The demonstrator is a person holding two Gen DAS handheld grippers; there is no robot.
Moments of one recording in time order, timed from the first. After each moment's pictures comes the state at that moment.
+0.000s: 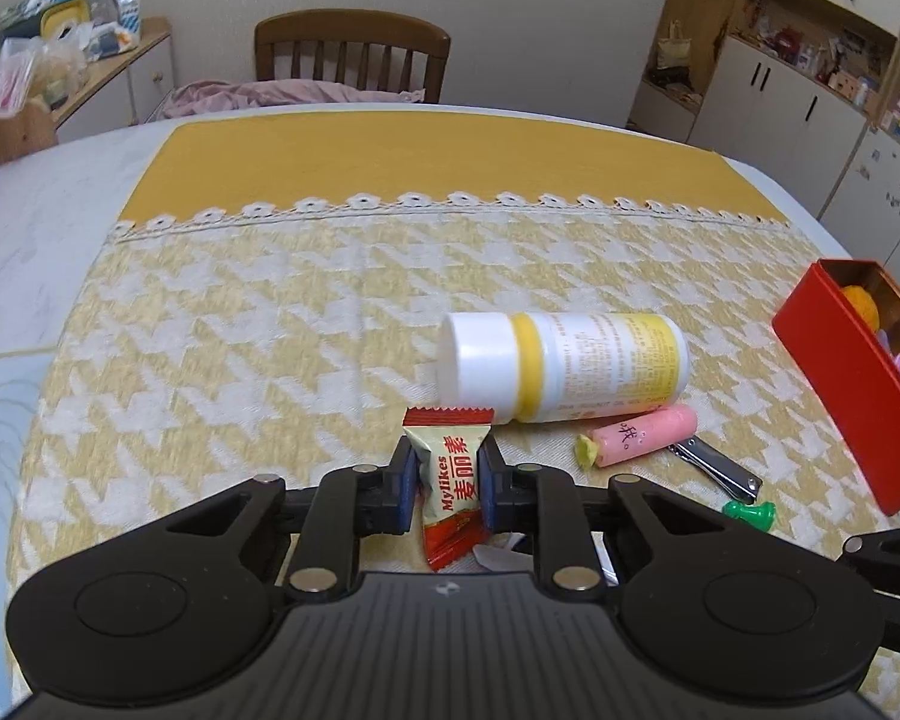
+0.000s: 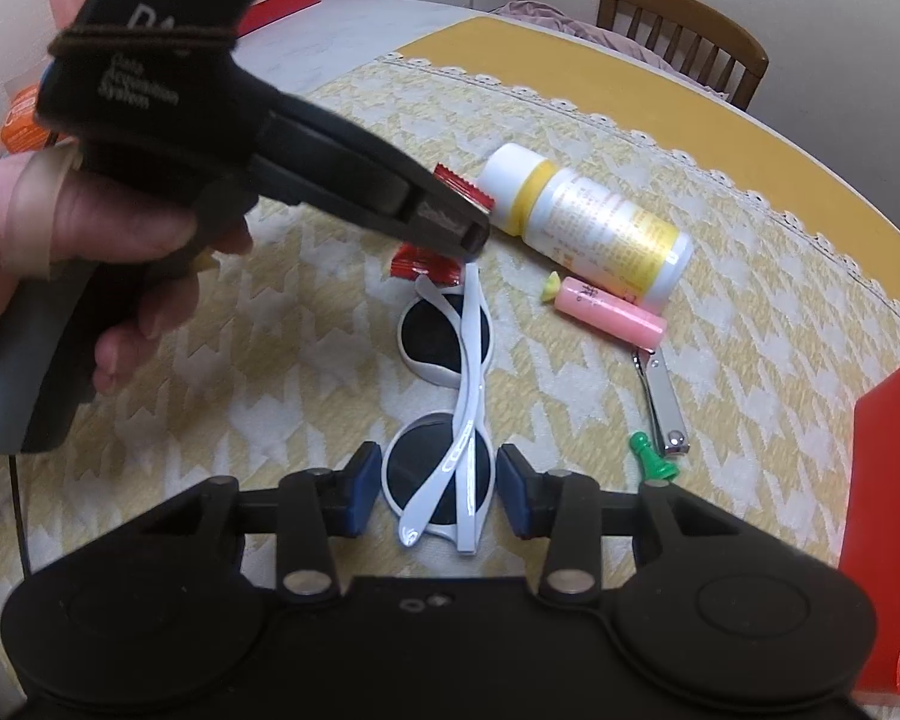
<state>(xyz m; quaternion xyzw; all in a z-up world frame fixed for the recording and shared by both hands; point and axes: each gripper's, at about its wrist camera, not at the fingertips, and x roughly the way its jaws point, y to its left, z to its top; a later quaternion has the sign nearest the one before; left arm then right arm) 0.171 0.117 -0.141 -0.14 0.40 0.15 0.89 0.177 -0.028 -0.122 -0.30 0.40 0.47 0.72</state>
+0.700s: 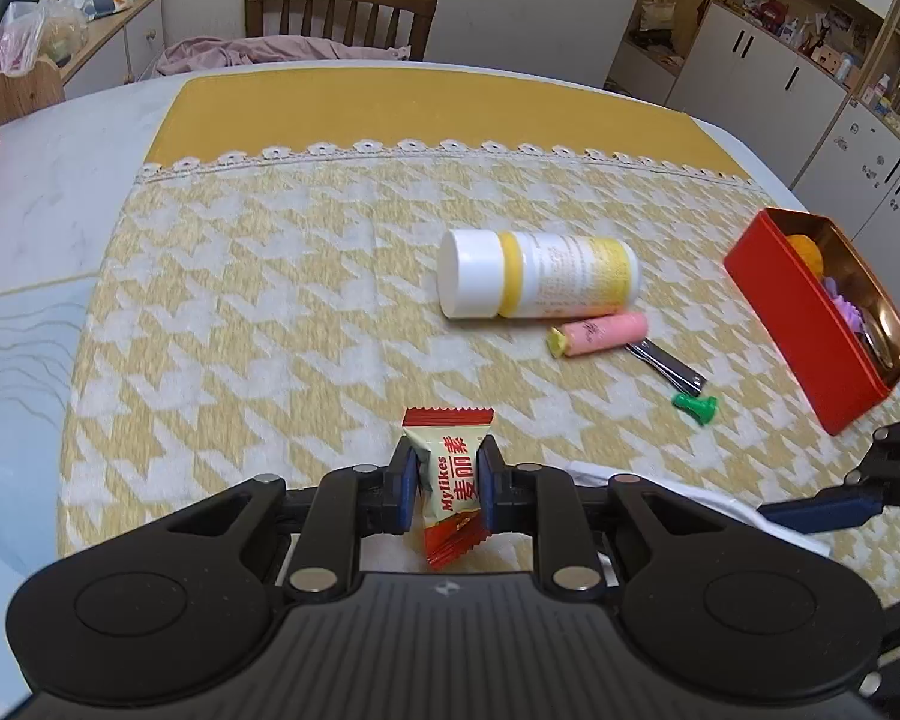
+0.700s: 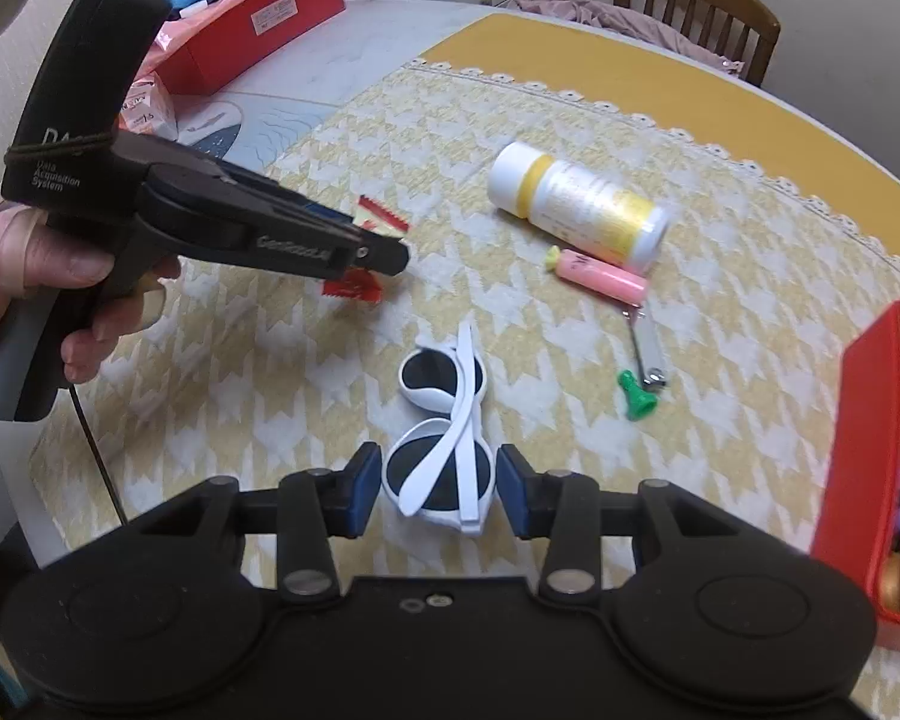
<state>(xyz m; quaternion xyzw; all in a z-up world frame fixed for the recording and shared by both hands) 0.122 0.110 -0.120 -0.16 0.44 0.11 0.88 0.173 -0.077 -0.075 -0.27 0.44 0.50 0.70</state>
